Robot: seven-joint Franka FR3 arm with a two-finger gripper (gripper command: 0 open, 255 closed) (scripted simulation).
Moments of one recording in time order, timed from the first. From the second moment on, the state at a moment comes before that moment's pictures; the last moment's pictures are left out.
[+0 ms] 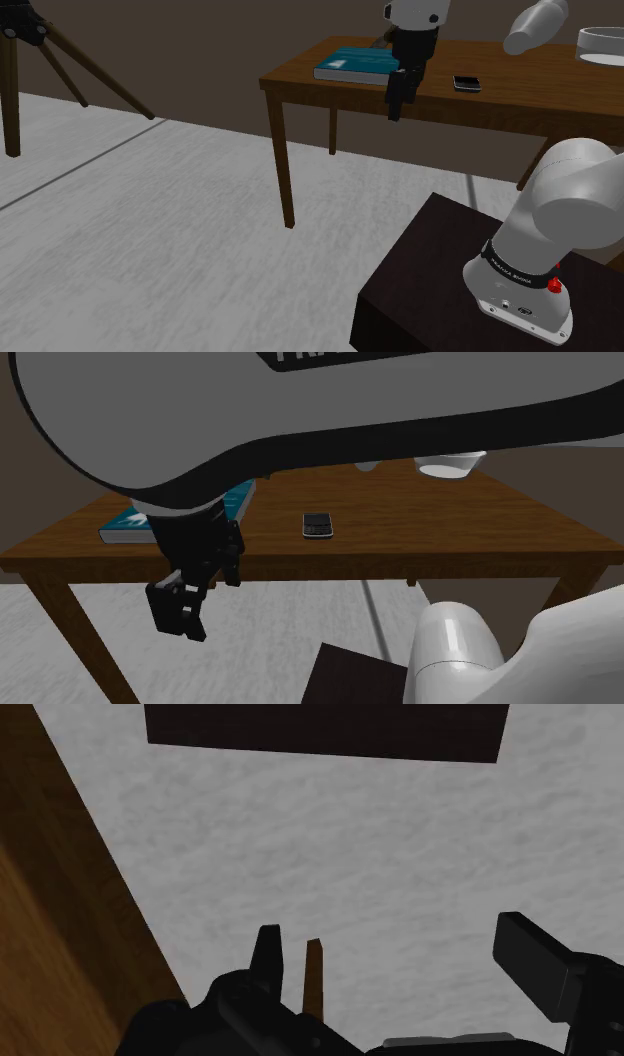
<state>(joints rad) 0.02 -0.74 0.07 -2.42 0.01 1.67 -0.03</state>
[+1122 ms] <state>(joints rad) -0.30 -0.65 -0.12 -2.28 -0.06 1.63 0.28</state>
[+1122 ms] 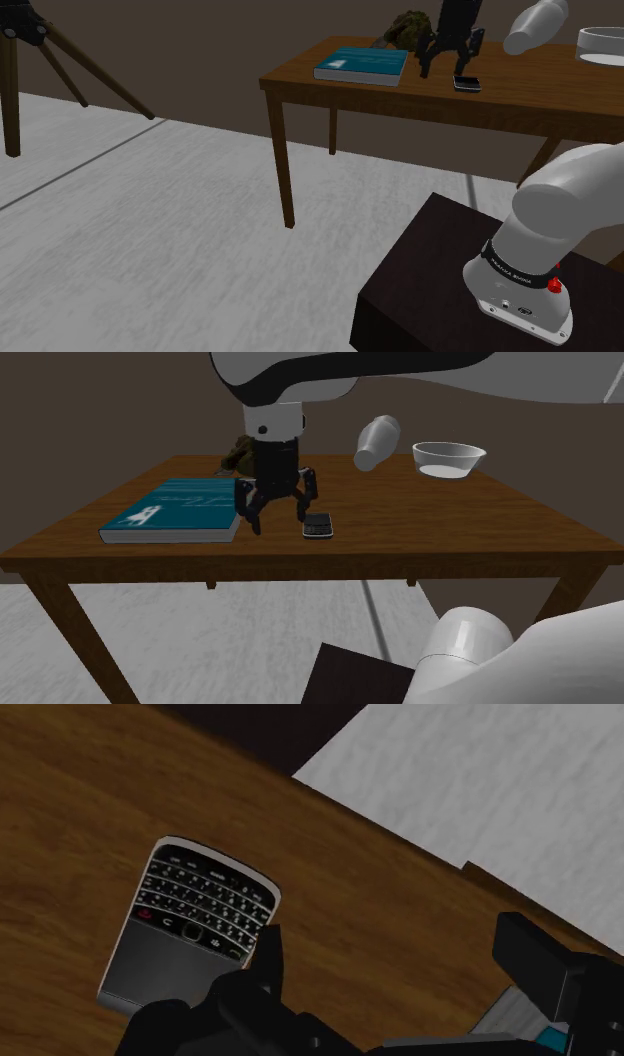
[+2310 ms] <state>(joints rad) -0.45 -0.68 -0.22 -2.37 -0.10 1.69 0.43</state>
